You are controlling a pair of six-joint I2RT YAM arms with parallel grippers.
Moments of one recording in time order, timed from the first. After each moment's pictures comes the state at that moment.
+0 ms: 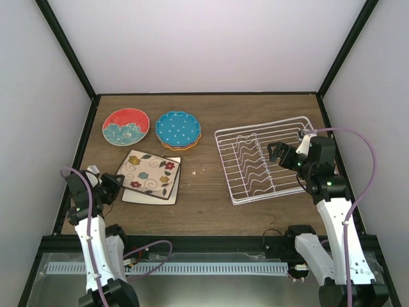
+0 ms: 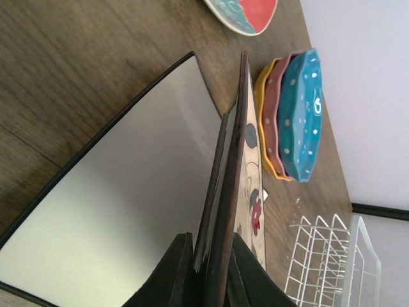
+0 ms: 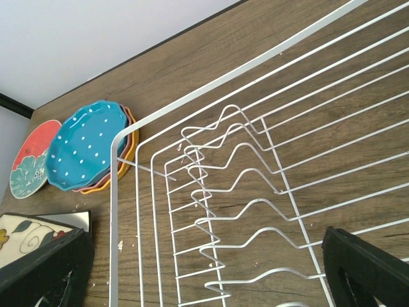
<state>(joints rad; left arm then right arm) 0.46 0.56 0.47 -0.69 0.61 -0.72 0.03 0.77 0.84 -0.65 -0.29 0.42</state>
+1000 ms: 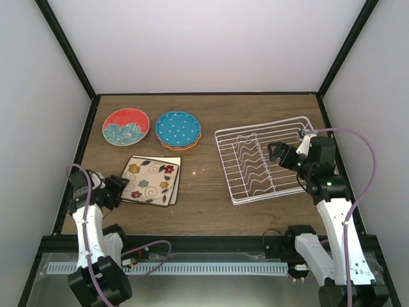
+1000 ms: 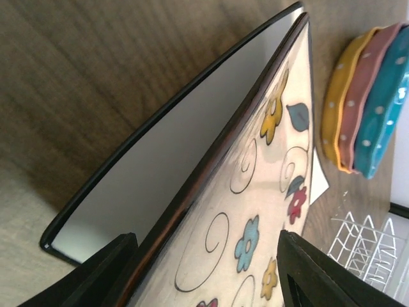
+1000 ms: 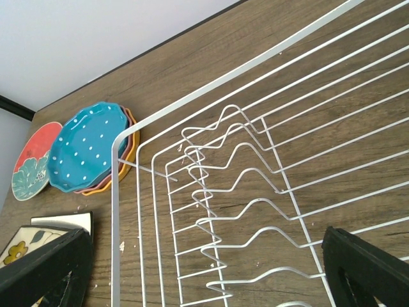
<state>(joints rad) 0.46 0.73 0.44 -0.72 0.58 -0.69 0.03 0.77 0.84 -0.65 -0.29 0.43</state>
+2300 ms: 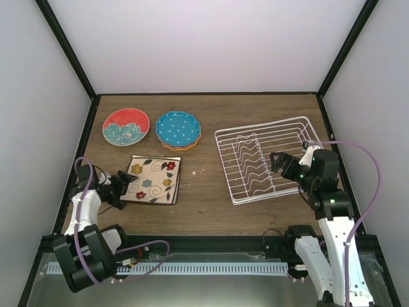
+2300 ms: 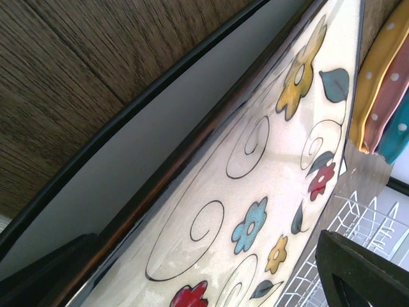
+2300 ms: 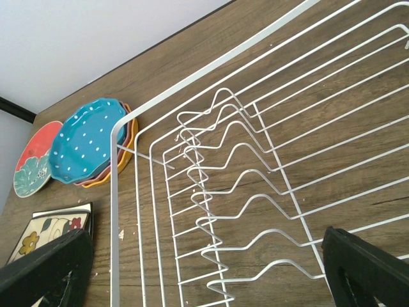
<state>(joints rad) 0.41 1.02 0.45 -0.67 0.65 -0.71 0.03 0.61 0.78 -0.73 -0.27 0.45</state>
